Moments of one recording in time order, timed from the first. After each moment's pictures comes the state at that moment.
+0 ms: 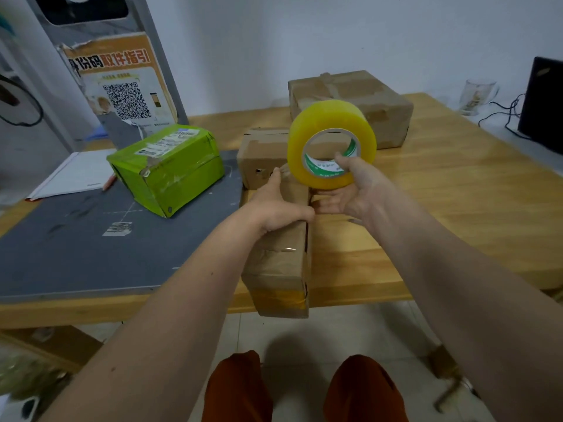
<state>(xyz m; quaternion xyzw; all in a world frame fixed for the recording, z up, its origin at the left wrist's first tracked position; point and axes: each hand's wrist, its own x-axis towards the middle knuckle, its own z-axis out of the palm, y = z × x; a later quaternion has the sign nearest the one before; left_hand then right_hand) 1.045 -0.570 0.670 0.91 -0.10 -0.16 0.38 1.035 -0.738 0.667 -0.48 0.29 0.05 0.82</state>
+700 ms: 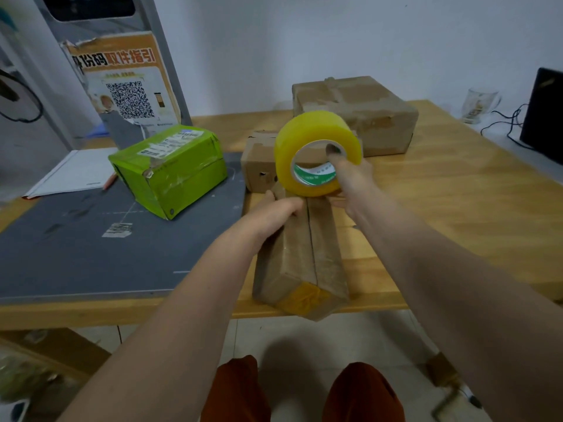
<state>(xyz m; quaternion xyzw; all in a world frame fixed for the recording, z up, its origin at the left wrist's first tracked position) 1.049 -0.562 0.655 0.81 0.00 -0.21 0.54 1.051 -0.716 0.672 -0.63 0.28 -0.15 0.71</state>
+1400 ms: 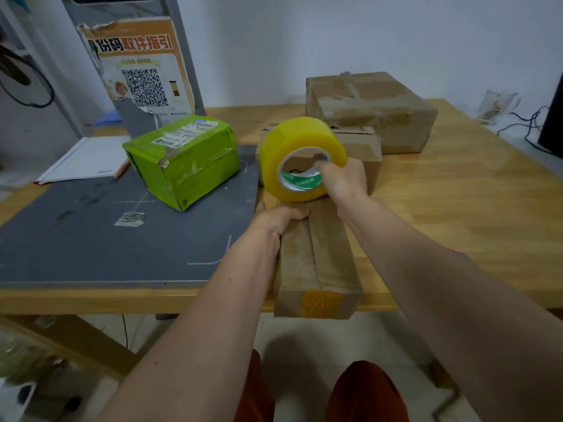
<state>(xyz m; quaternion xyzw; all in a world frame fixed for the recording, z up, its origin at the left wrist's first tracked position) 1.056 -0.553 0.630 0.66 0.14 -0.19 0.71 1.062 -0.680 0.662 -0.74 0.24 -0.18 0.60</state>
